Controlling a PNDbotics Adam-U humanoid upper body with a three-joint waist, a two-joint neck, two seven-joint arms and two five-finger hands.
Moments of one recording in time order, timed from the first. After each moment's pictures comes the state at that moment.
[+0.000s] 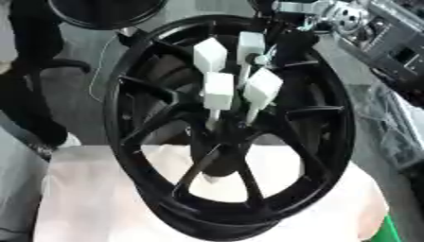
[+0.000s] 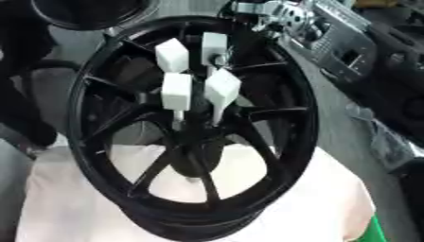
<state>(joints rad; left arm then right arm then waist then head) -0.19 0.41 0.10 -1.81 0.30 0.18 0.40 -1.09 -0.68 0.70 -1.45 0.18 0.43 0.48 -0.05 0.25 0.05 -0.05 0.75</state>
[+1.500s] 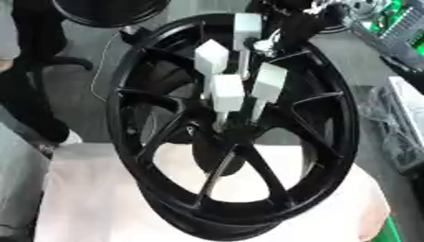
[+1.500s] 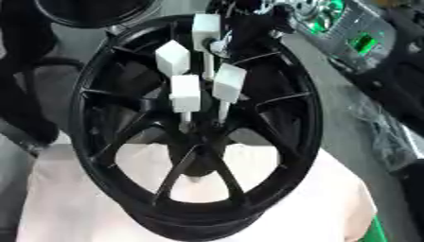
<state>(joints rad) -0.19 0.41 0.10 -1.81 0.30 0.18 0.40 -1.10 -0.72 0.64 -1.54 -0.01 0.45 0.39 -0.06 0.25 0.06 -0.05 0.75</state>
